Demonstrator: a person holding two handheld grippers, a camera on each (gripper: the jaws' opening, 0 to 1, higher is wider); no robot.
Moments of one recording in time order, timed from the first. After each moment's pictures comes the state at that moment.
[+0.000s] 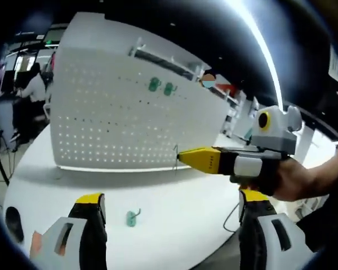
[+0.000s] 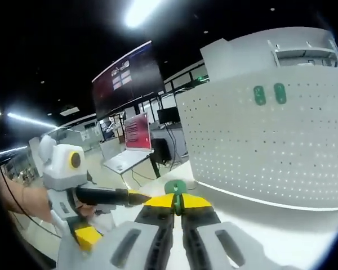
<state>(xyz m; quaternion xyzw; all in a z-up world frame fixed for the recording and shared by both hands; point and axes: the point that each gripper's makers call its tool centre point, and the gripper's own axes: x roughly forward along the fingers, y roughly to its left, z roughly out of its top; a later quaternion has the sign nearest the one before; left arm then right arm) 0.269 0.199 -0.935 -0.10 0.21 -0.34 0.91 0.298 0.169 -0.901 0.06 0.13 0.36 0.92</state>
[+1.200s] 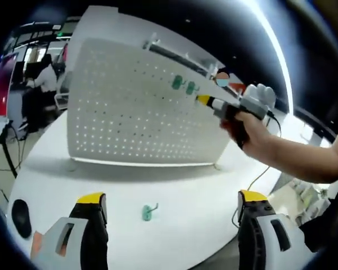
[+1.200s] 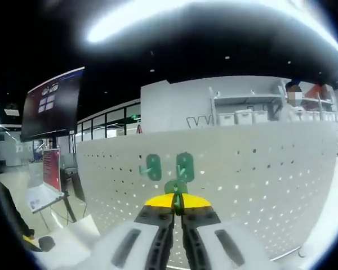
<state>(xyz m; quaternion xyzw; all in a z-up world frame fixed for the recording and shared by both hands) 0.283 0.228 -0.942 -0.12 0.24 -0.31 0.91 0.468 0.027 -0.827 0.03 -0.02 0.06 1.00</state>
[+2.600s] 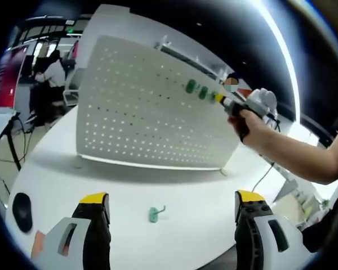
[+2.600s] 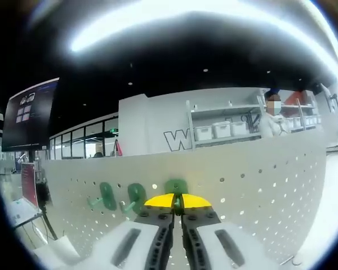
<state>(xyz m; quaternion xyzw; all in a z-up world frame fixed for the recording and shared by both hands) 0.292 0.242 -0.945 -0.14 0.24 -0.28 0.92 0.495 -0.023 -0.805 0.06 -0.07 -0.02 1.00</state>
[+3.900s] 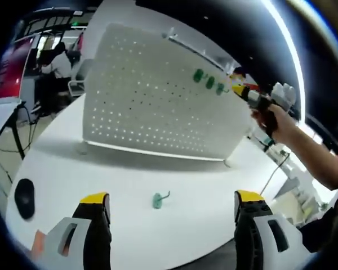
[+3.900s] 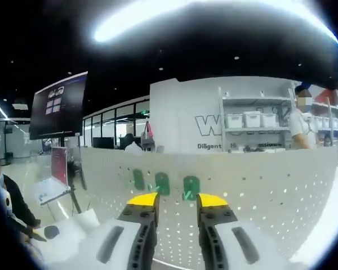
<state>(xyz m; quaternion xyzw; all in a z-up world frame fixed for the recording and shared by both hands) 0.275 0.251 -0.965 -0.14 0.28 -0.27 0.91 0.438 -0.007 -0.812 0.01 0.03 0.13 0.99</state>
